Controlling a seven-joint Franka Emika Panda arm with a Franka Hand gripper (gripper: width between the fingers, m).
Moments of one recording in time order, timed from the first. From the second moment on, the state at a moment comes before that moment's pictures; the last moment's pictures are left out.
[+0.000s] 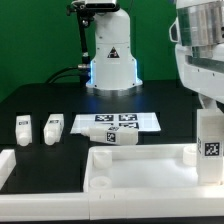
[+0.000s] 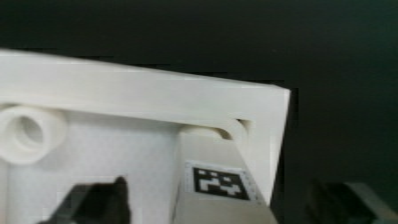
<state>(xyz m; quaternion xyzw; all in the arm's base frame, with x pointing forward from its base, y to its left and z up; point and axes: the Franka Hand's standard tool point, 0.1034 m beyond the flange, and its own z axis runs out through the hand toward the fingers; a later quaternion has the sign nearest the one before) 0.635 0.126 0.109 -0.78 0.62 0.02 0.08</state>
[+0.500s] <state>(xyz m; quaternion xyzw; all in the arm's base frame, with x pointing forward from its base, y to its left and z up) 0.637 0.123 0.115 -0.91 0.41 0.00 0.08</state>
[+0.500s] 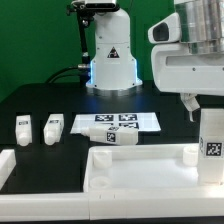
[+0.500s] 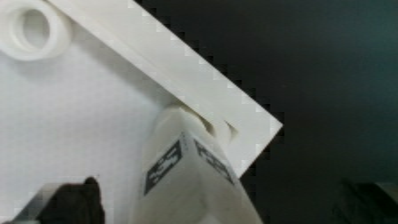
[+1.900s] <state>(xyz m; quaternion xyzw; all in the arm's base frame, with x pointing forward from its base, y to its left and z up) 0.636 0.120 0.107 -0.91 0.40 -0.05 0.05</state>
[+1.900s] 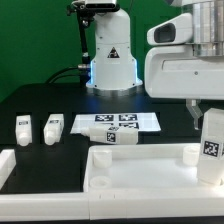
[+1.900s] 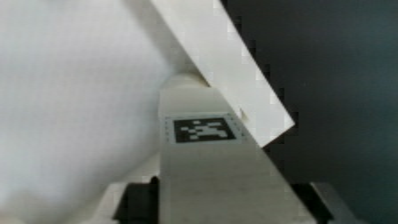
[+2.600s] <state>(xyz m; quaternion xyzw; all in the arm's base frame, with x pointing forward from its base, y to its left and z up) 0.631 0.118 0.106 -0.74 0.66 -0.06 0.12</state>
